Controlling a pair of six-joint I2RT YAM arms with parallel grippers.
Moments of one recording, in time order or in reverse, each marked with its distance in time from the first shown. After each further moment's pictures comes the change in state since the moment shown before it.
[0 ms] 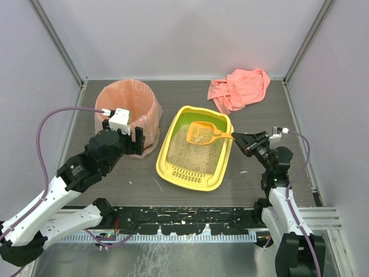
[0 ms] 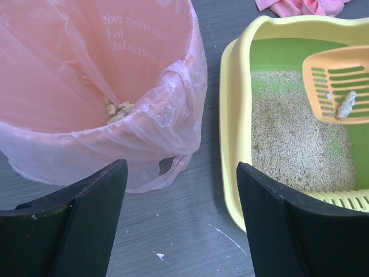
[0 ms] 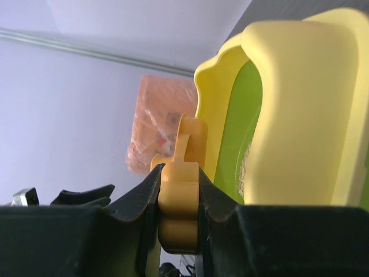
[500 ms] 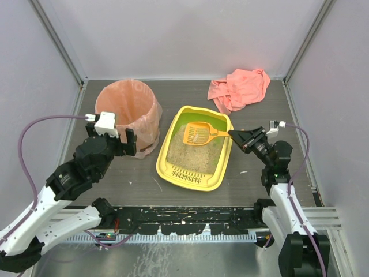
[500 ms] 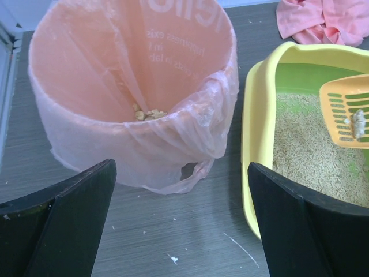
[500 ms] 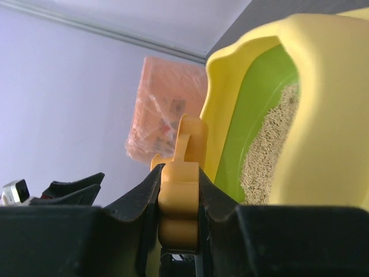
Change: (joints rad) left arm 0.000 -0.091 -0.009 -0.011 -0.094 0.012; right arm 0.046 0.020 0.073 -0.082 -0.011 -0.066
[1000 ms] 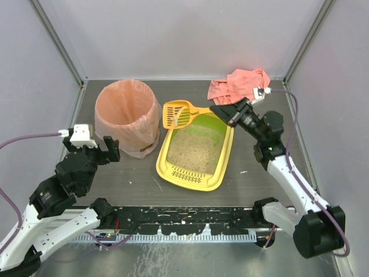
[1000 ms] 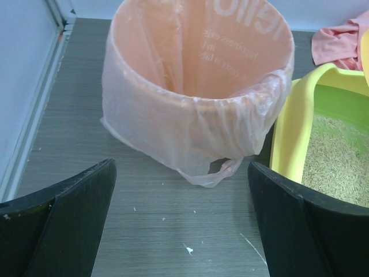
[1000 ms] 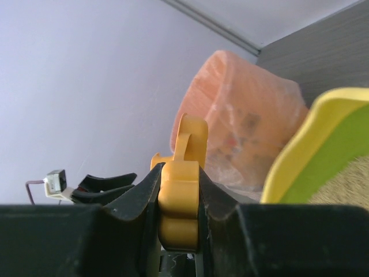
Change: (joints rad) left arm 0.000 -0.194 -0.050 -0.105 -0.158 -0.069; right arm 0.242 0.223 0.398 -0.019 0.063 -0.101
